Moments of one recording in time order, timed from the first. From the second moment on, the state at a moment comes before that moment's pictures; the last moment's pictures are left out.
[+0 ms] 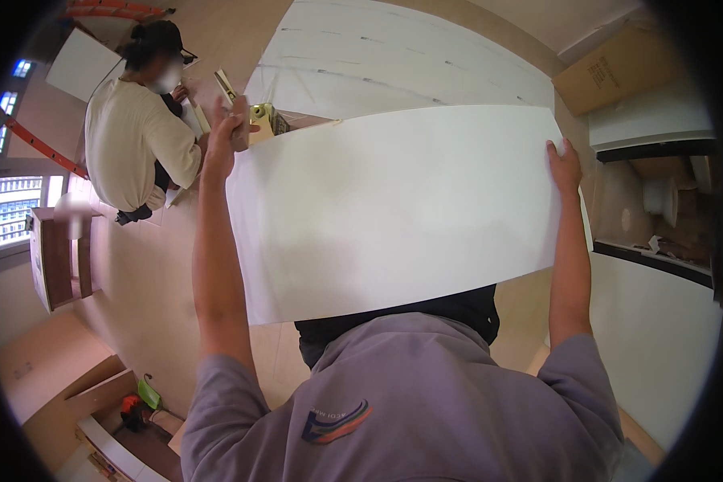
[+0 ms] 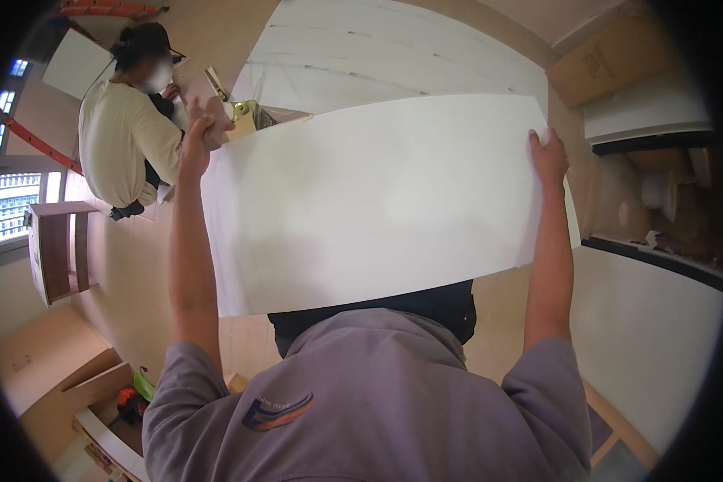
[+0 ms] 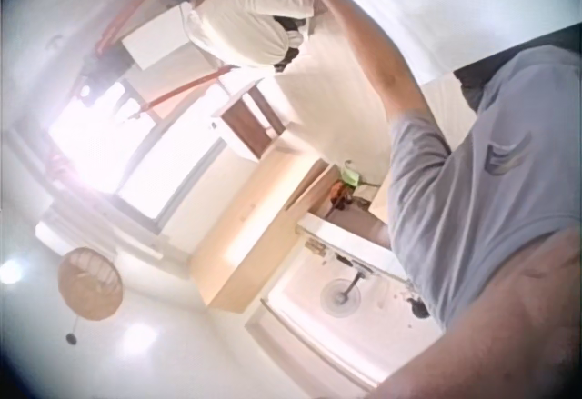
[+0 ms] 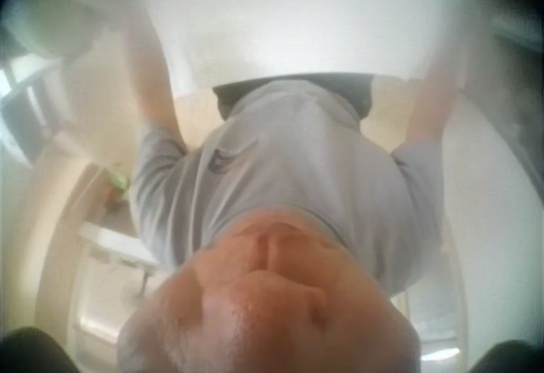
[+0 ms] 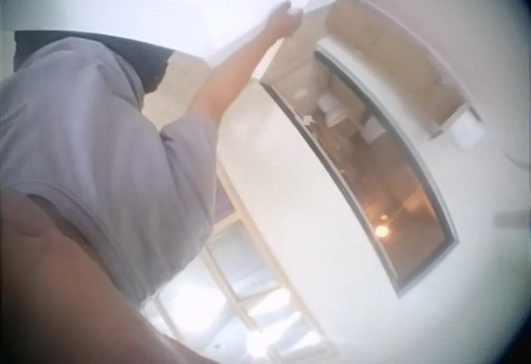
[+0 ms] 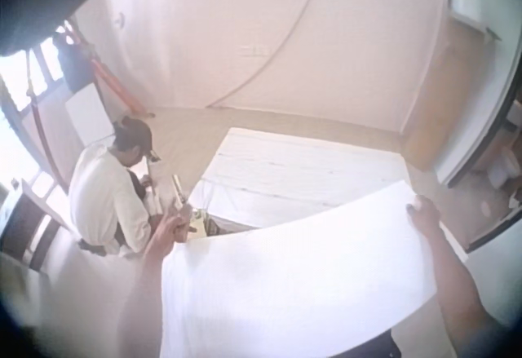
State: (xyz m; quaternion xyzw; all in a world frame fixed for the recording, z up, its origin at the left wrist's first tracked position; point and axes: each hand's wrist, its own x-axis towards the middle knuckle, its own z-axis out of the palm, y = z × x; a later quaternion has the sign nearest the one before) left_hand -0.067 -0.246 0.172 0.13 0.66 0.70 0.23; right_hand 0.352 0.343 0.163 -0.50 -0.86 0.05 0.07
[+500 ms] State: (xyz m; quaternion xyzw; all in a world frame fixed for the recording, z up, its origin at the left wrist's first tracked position) left_hand 0.005 -0.276 0.147 0.08 0.70 0.67 0.21; right_hand 0.206 0.159 0.128 -0.26 -0.97 -0.03 0.00
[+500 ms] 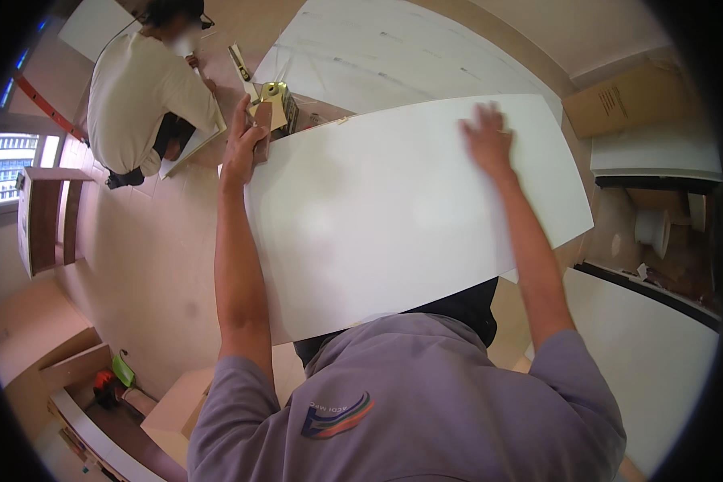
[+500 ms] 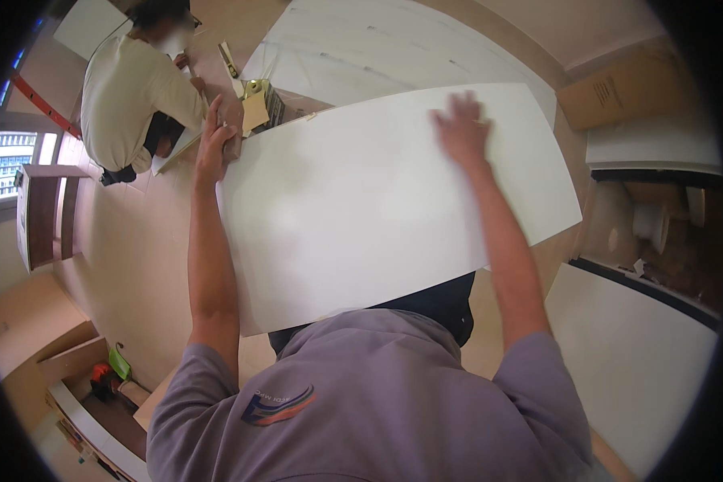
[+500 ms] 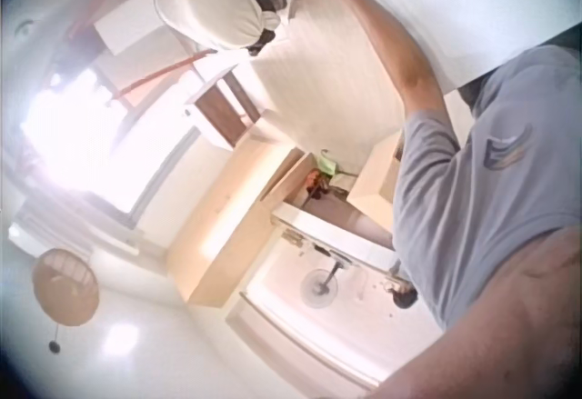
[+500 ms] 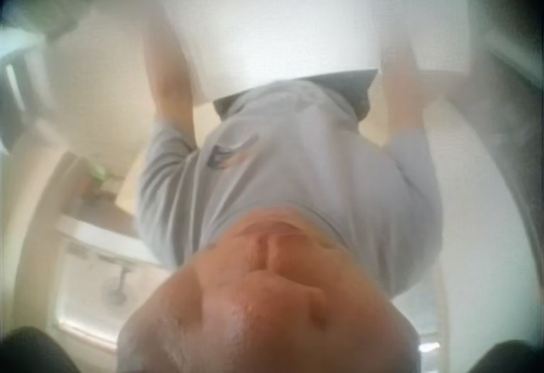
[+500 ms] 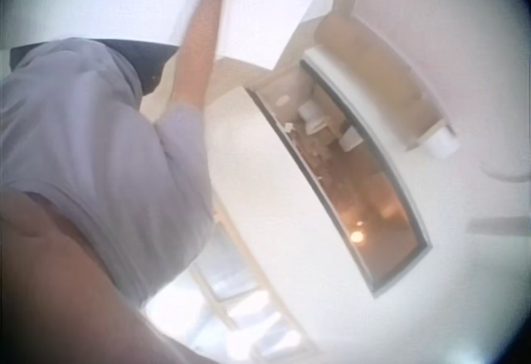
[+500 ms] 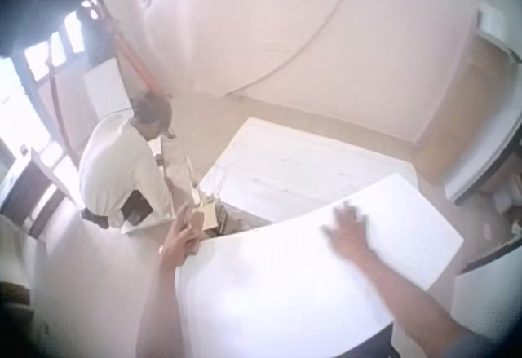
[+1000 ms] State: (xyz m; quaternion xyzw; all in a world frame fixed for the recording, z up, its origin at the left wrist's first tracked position) left_hand 0.037 -0.284 0.154 0.04 0.72 0.67 0.15; right_hand 0.222 -0.105 0.194 0.17 -0.78 0.60 -0.06
